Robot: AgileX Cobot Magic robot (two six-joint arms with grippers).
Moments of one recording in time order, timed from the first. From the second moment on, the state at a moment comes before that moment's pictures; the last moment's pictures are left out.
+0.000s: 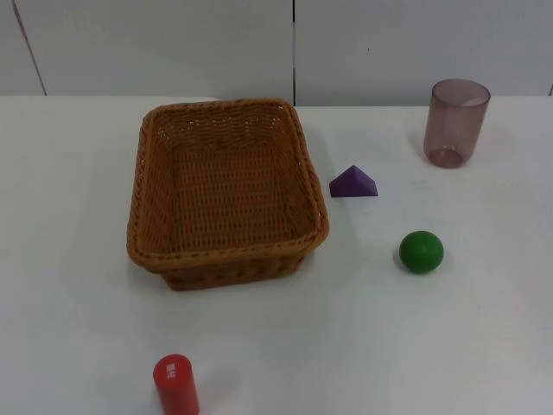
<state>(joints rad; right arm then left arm) 0.04 0.71 -0.99 0.00 0.83 0.01 -0.02 0.74 -0.96 0.02 0.82 -0.12</state>
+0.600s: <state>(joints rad) 0.04 0.96 -1.02 0.01 0.66 -0.03 -0.02 1.13 -0.96 -0.11 0.58 -0.11</state>
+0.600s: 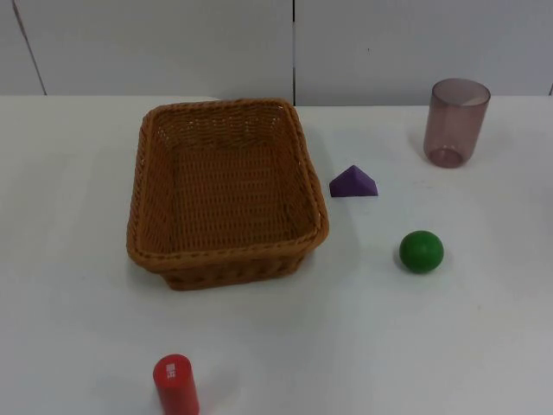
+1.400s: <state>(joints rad) 0.04 1.10 -1.14 0.03 0.64 -0.09 -0.03 1.82 -1.20 -0.61 0.44 0.28</state>
